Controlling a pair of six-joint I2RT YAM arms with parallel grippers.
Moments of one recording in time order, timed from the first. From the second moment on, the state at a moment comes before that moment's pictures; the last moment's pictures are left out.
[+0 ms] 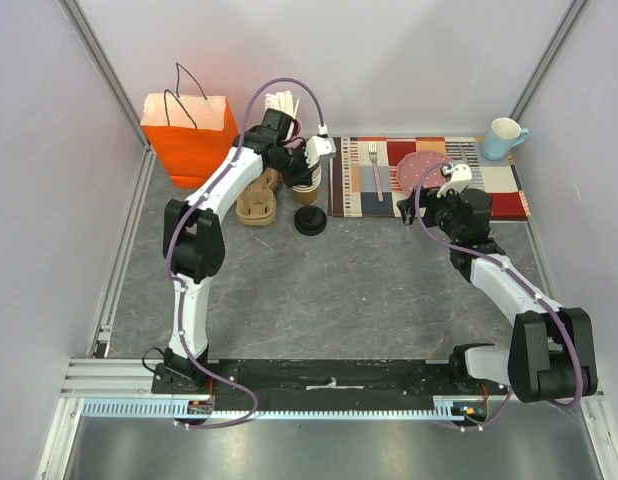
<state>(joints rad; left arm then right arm) -0.40 2.18 2.03 -0.79 0.55 0.85 0.09 1.26 0.66 0.33 -0.26 0.14</state>
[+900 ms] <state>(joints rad) -0.40 2.06 1.89 -0.62 0.47 0.64 0.39 1.89 1.13 0.52 -0.19 0.73</state>
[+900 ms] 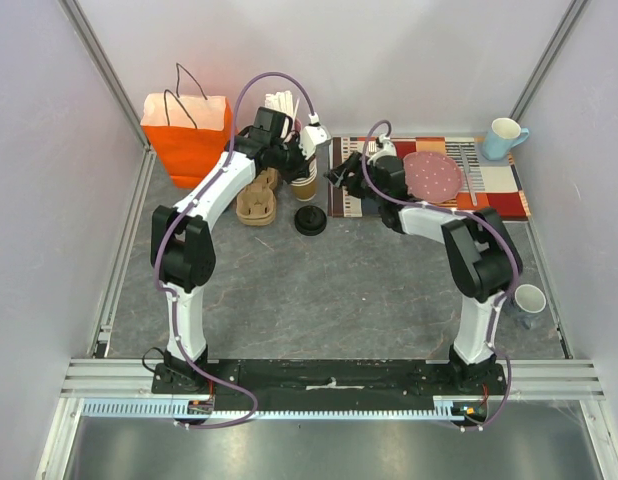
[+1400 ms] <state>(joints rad) -0.40 2.07 1.89 -0.59 0.47 0.63 0.42 2.05 1.24 0.61 -0.19 0.98</state>
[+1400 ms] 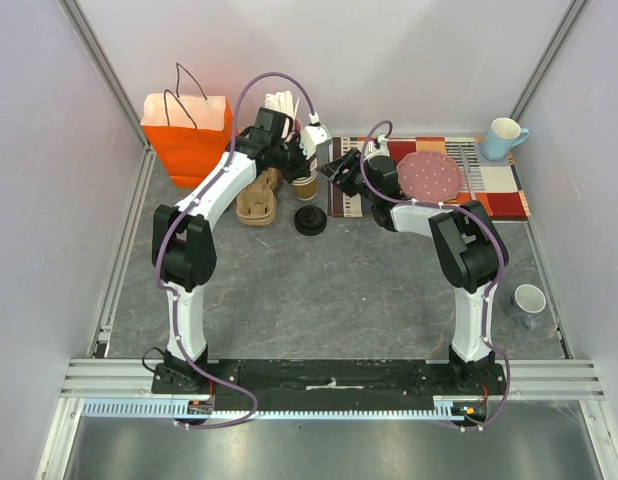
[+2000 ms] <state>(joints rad) -0.39 2.07 1.89 -0.59 0.47 0.63 0.43 2.09 1.27 0.65 -0.21 1.05</state>
